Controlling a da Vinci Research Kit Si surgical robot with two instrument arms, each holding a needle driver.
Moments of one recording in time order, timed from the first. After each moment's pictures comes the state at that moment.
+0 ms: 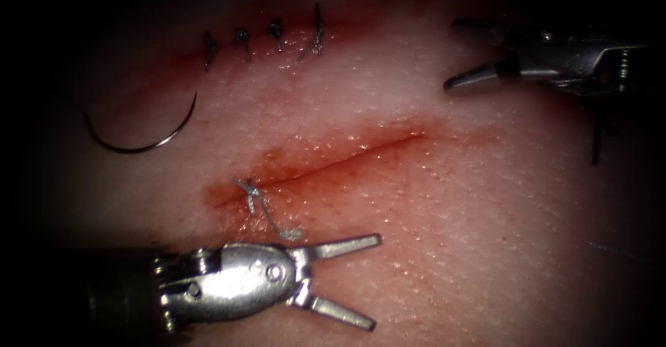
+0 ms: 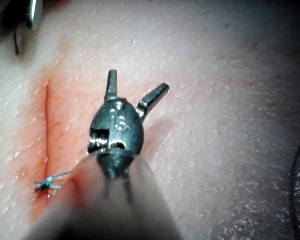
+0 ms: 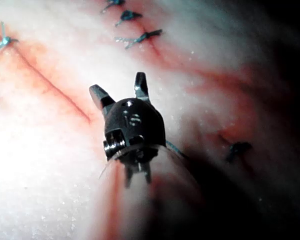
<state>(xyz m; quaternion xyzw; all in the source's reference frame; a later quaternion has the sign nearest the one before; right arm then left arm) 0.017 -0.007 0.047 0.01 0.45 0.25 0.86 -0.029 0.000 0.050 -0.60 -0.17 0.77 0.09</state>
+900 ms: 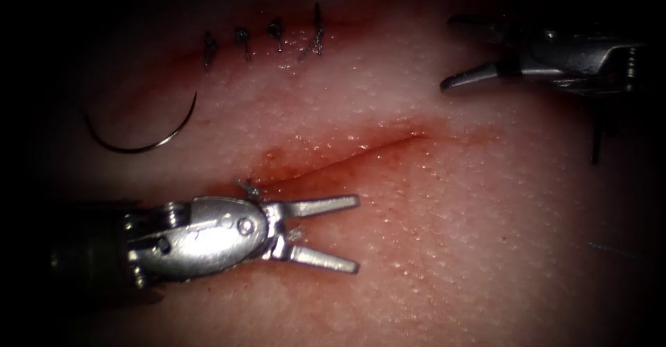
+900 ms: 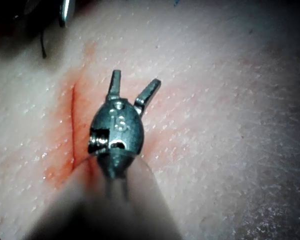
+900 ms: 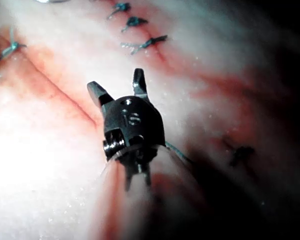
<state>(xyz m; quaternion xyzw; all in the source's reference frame) 0.017 -0.006 0.046 0.02 0.46 0.25 0.85 -0.027 0.002 0.049 -0.60 -0.16 0.78 0.12</state>
